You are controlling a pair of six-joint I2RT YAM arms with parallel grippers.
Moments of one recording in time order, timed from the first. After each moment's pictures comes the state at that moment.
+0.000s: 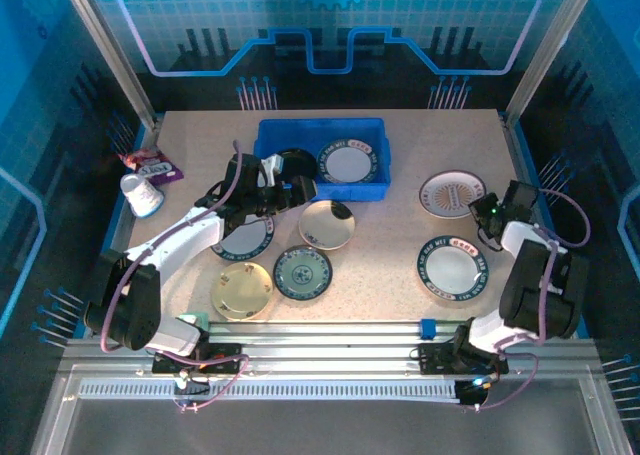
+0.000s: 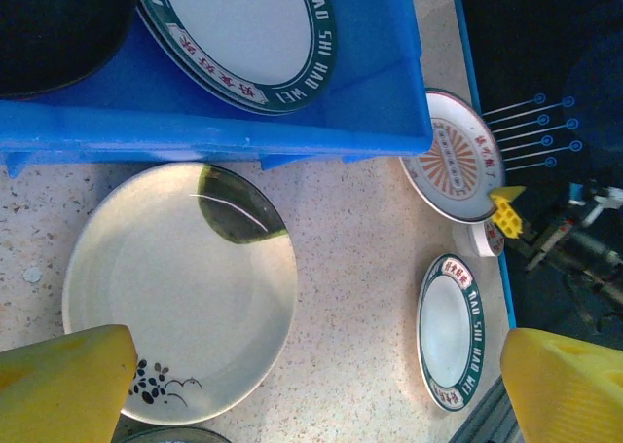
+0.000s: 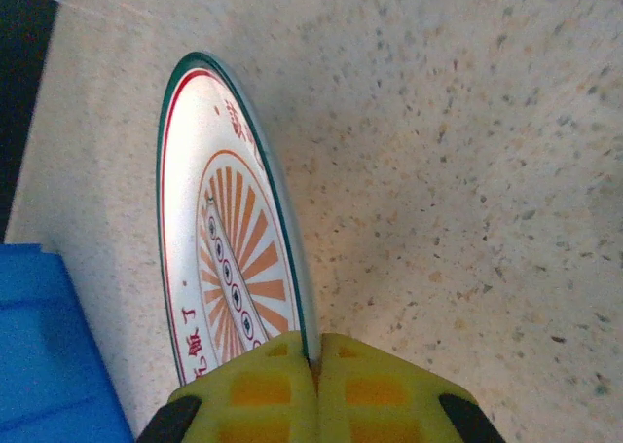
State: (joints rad) left arm -0.35 1.45 0.93 -0.11 0.47 -0.72; right arm -0.38 1.46 0.71 -0.04 -0.27 0.77
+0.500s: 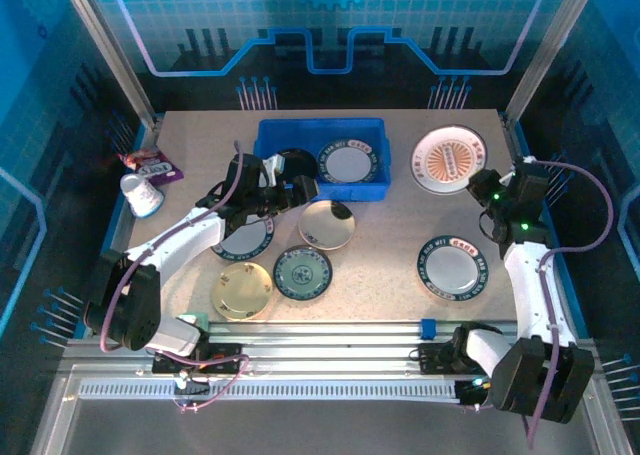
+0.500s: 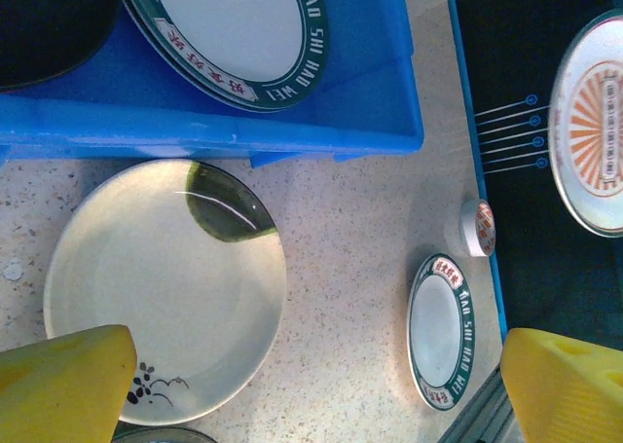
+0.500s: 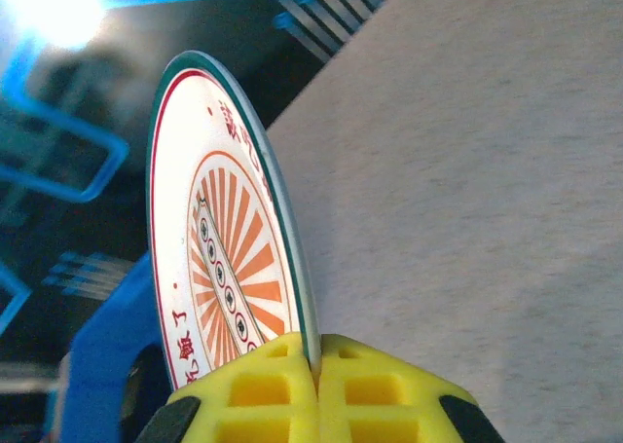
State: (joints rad) left arm -0.36 1.45 0.93 -0.09 0.48 -0.75; right arm -0.22 1.04 0.84 -0.27 -0.28 0.71
